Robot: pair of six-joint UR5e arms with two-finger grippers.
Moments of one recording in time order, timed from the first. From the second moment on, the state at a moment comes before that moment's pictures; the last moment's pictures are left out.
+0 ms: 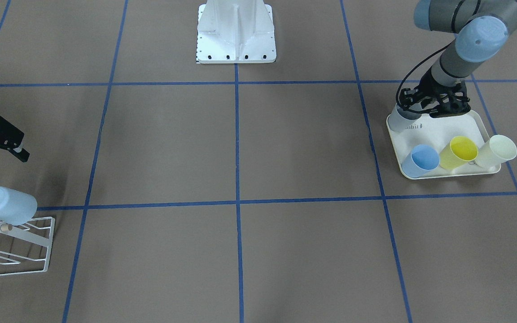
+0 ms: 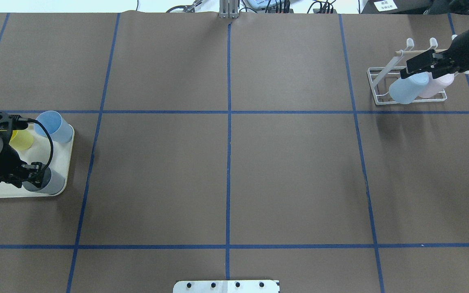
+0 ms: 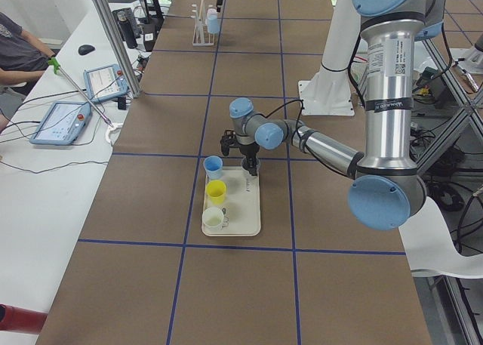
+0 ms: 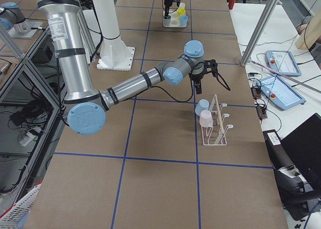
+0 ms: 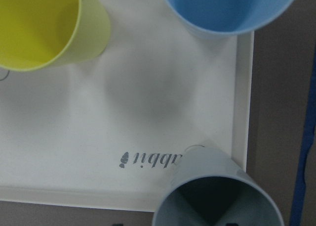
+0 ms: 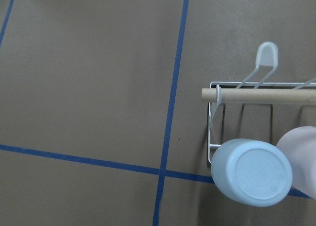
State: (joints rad) left arm -0.80 -1.52 -1.96 -1.67 -2.18 -0.90; right arm 1.17 -1.37 1.82 -1.26 2.29 0.69
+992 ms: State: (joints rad) left arm -0.86 -1.50 -2.16 -1.55 -2.19 -0.92; right arm 1.15 -1.35 1.82 -1.25 2.28 0.72
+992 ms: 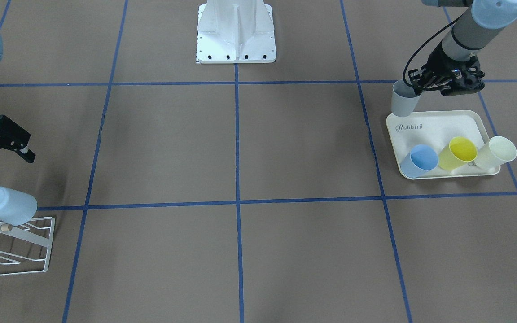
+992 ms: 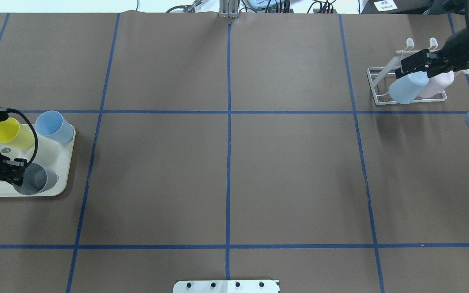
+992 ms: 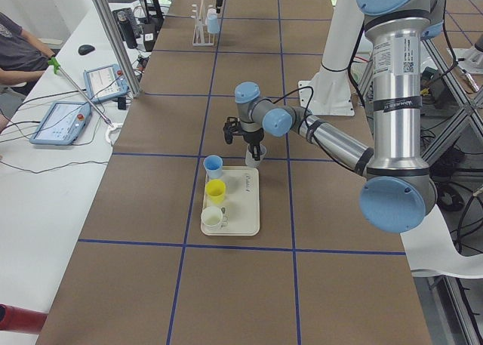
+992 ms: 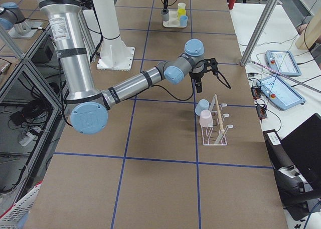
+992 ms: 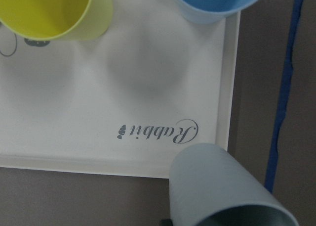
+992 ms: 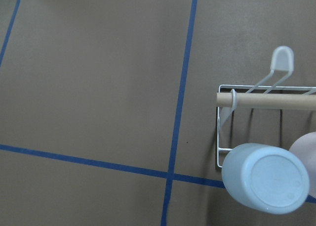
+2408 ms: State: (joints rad) left arm -0.77 -1.91 -1.91 -2.54 -2.19 -2.00; right arm 0.84 -1.28 1.84 -0.31 2.08 1.65
